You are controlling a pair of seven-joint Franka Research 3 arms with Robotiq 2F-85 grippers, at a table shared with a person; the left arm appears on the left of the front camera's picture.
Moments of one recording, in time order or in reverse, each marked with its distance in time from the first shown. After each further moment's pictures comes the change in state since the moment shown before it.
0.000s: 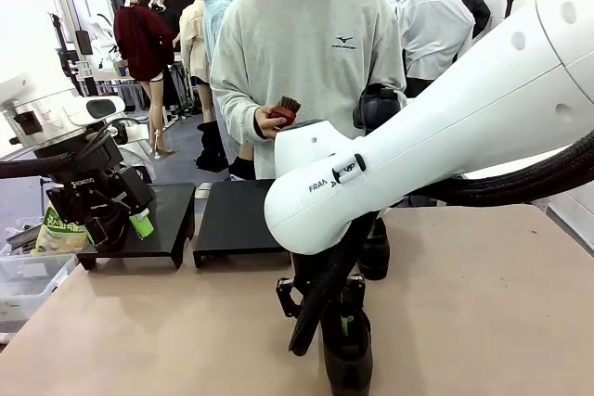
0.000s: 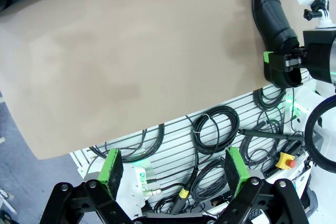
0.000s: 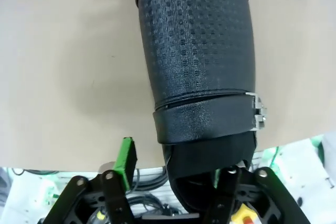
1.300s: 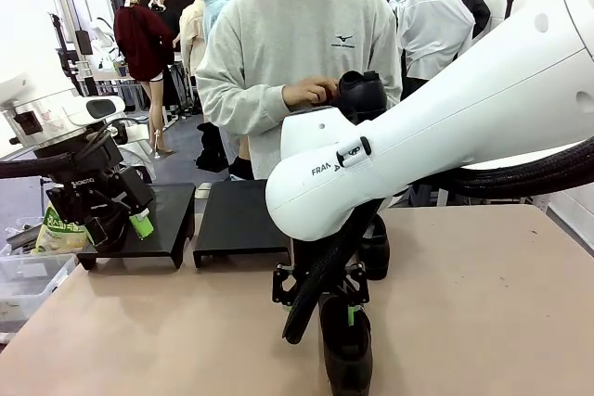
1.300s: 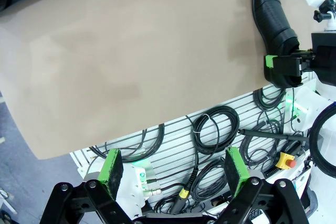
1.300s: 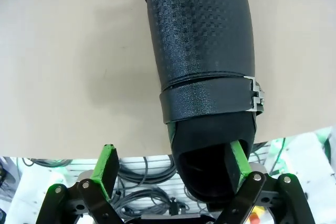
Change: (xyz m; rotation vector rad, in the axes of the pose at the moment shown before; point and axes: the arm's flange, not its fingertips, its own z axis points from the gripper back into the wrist) left arm 0.000 0.000 0.000 0.000 0.000 0.000; right arm -0.004 -0.004 0.015 0.044 0.007 -0.015
